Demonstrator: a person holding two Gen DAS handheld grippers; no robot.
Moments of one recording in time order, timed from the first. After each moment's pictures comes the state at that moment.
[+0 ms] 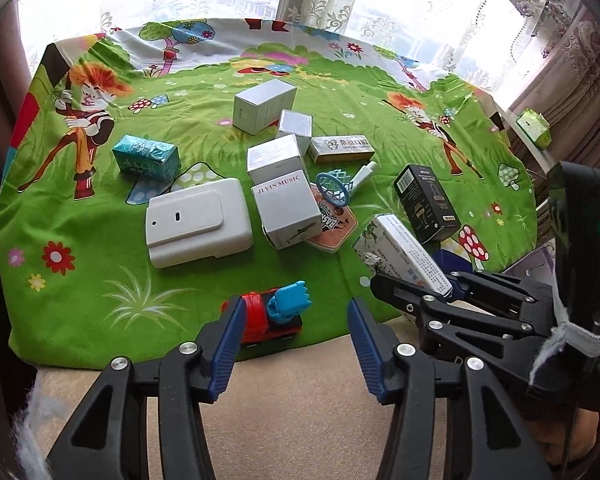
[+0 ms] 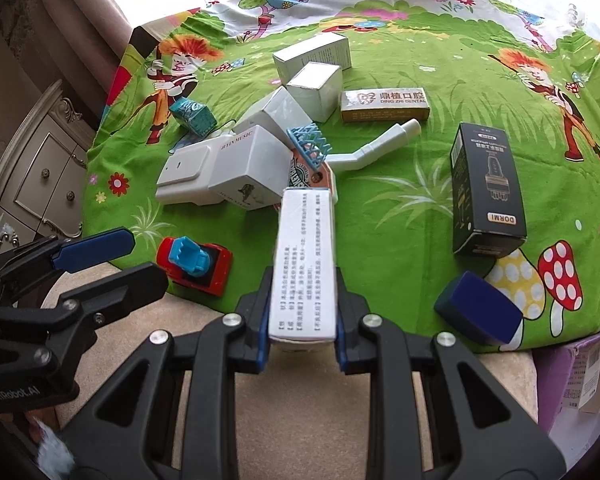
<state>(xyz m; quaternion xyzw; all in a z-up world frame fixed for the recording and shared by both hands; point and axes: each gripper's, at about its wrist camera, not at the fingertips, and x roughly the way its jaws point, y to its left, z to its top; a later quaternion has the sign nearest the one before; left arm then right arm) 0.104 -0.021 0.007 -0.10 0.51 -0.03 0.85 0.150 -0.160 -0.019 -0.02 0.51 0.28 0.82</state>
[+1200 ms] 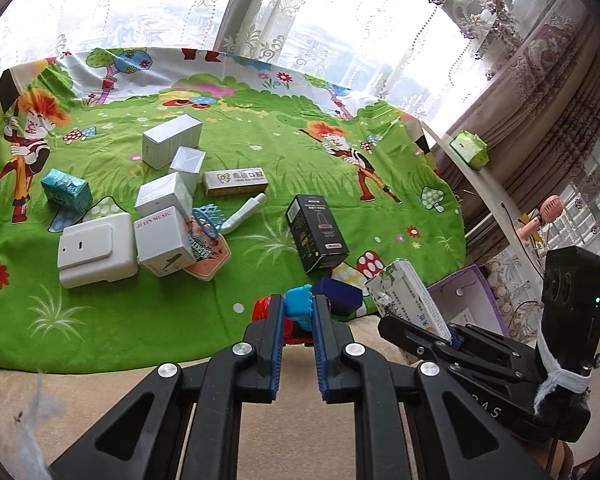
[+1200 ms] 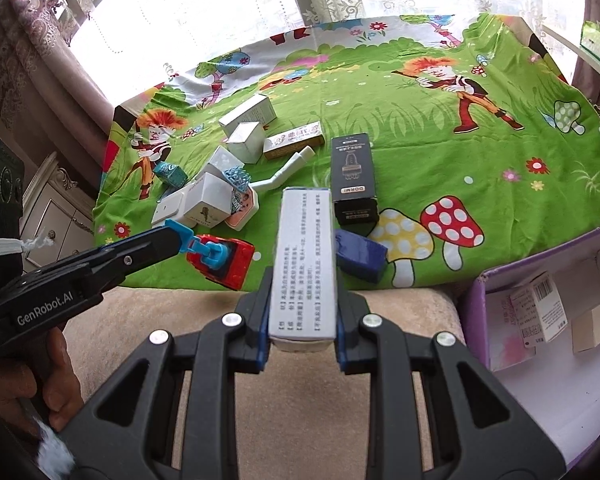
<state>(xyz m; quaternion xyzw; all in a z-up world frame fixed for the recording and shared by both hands) 0.096 -0.086 0.043 -0.16 0.44 -0.12 0.88 0.107 -0.267 0.021 0.07 0.46 0.21 0.86</state>
